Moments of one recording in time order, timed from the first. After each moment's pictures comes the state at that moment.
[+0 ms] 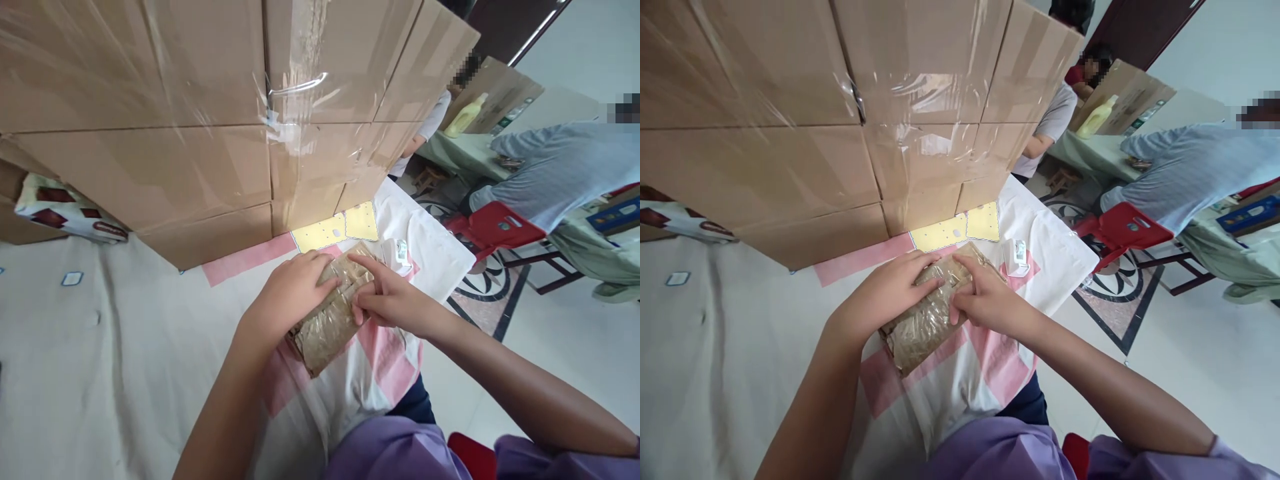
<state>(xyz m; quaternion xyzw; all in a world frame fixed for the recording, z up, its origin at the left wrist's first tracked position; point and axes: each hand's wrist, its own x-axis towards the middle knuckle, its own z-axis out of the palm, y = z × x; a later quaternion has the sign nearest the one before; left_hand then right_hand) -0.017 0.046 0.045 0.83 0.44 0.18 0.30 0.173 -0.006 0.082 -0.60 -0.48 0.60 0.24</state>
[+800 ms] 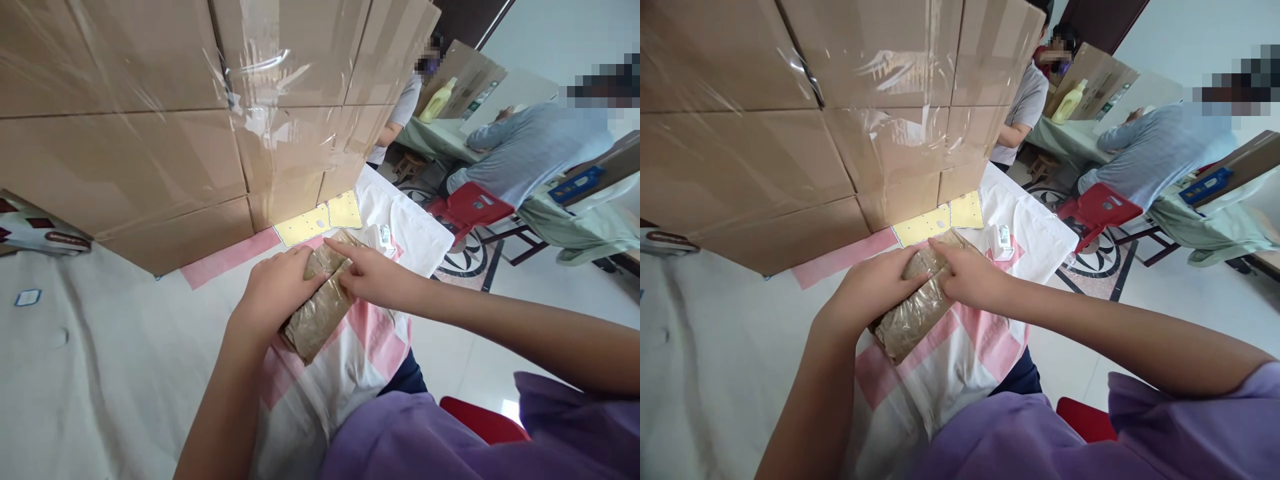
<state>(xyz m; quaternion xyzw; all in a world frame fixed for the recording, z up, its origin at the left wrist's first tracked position) -0.011 0.037 0.052 0.83 0.49 0.08 0.24 0.181 0.001 0.080 -0.62 -0.69 0.33 0.16</state>
